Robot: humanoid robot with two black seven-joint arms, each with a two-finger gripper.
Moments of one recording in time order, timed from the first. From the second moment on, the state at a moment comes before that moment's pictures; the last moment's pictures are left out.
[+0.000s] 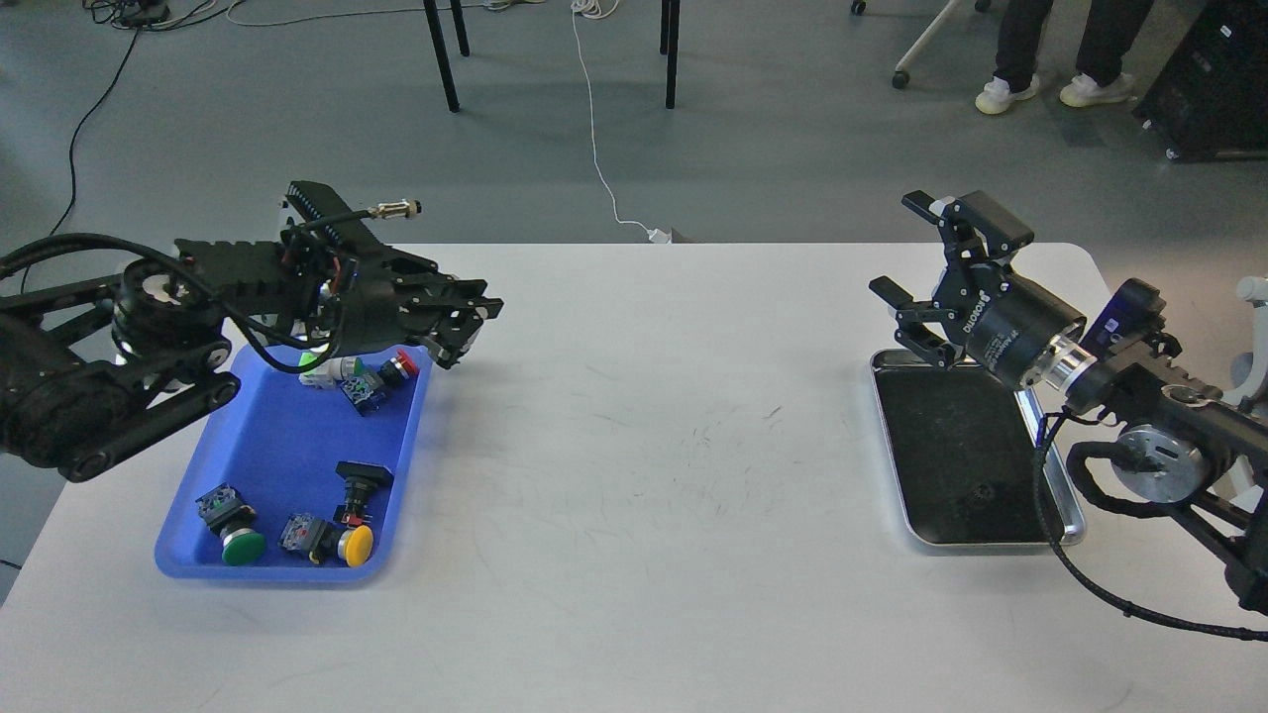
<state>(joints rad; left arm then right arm) -1.03 0.55 -0.23 -1.16 1.95 -0.17 -0.34 0.57 -0.74 0.57 1.23 -0.36 0.26 0.32</state>
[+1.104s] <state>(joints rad) -0.83 -0.04 -0.19 -0.84 1.96 -0.11 -0.33 0.57 -1.14 0.48 1.42 -0.40 0.19 0.24</state>
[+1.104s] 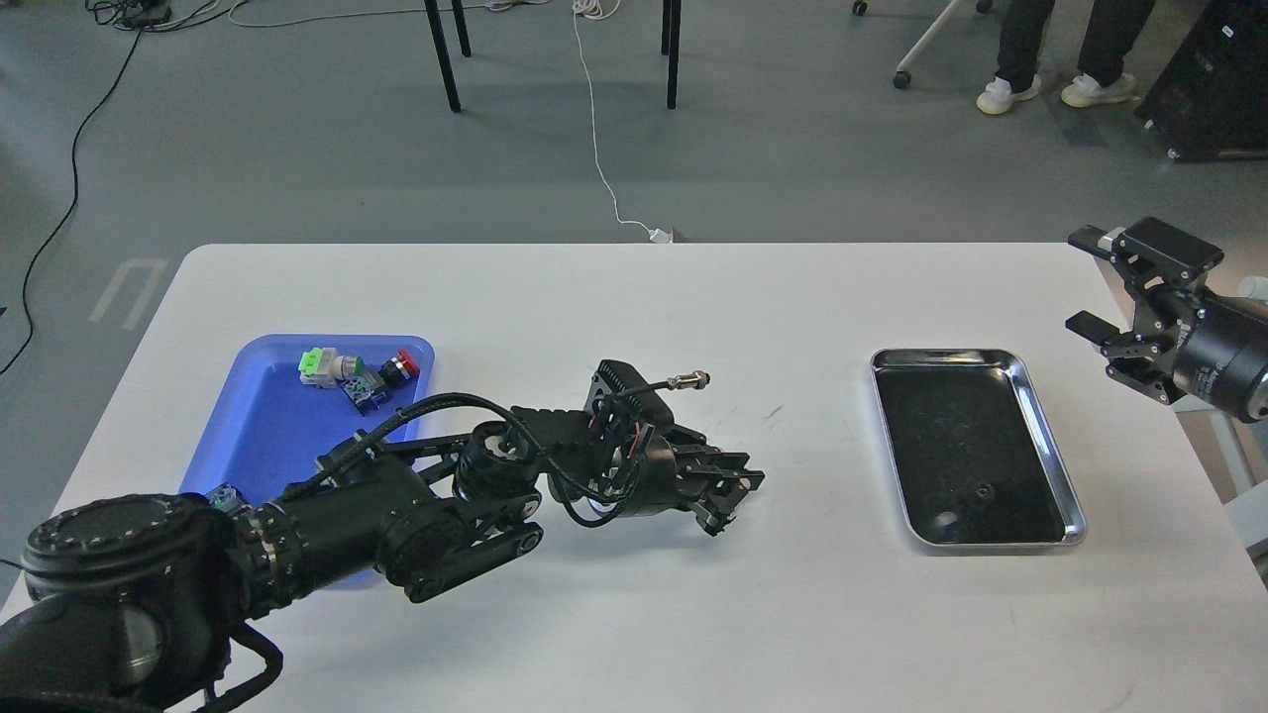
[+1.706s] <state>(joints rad) -0.88 0.08 -0.31 -0.89 1.67 -0.12 -0.33 0.76 -1.10 0.43 1.38 -0.41 0.20 0.16</state>
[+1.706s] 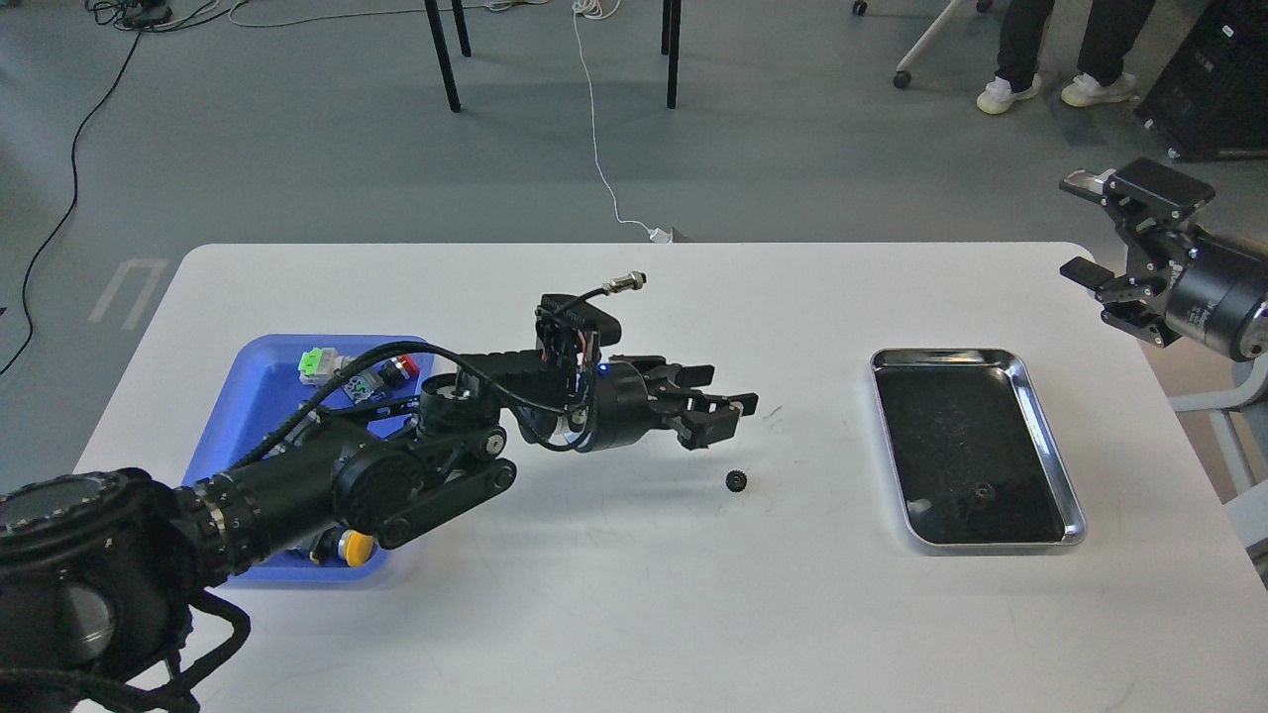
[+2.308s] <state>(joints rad) -0.99 0.52 -0.49 -0.90 0.40 -0.21 -0.32 1.45 -0.75 -0.28 1.25 -0.65 0.20 0.19</state>
